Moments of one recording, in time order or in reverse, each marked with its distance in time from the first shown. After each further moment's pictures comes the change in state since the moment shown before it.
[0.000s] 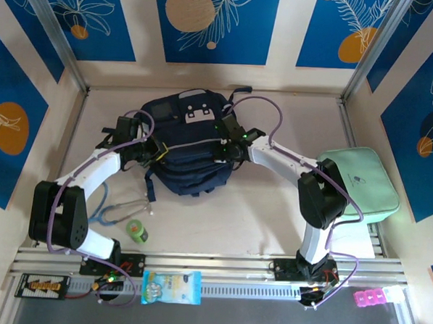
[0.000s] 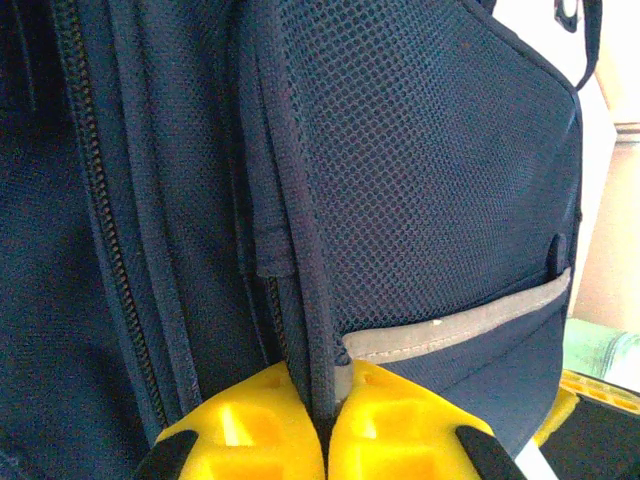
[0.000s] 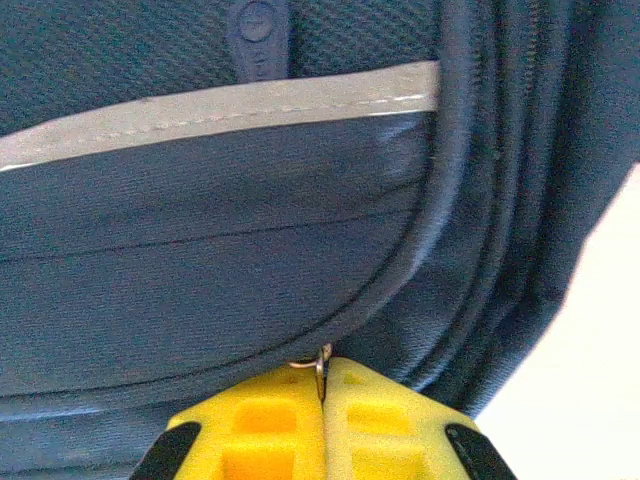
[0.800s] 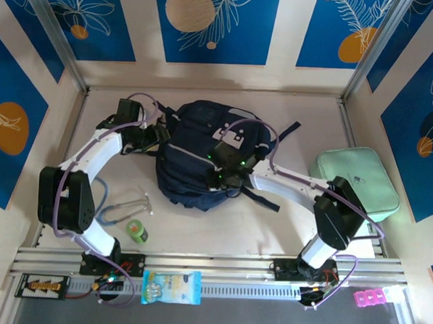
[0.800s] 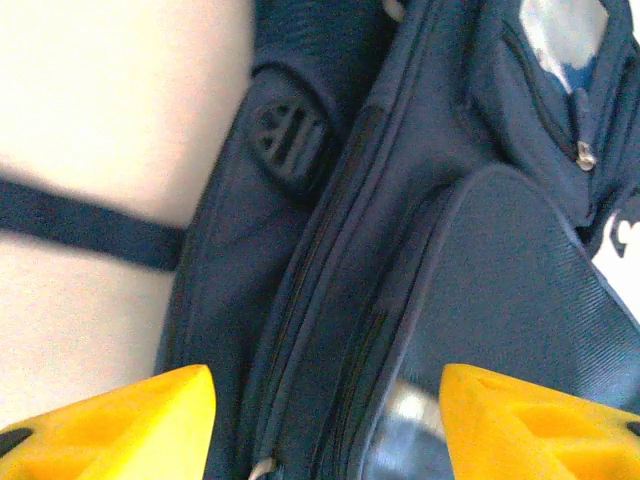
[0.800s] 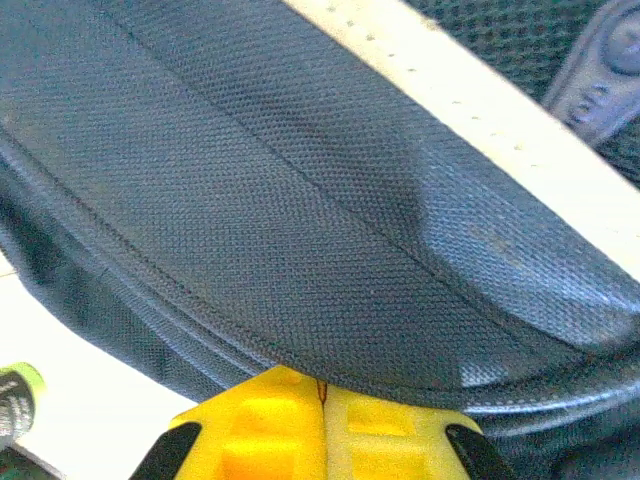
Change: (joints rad) left arm 0.021 0.124 0.267 -0.260 -0.132 0.249; right arm 0.193 -0.162 -0.190 0.010 -0.098 0.133
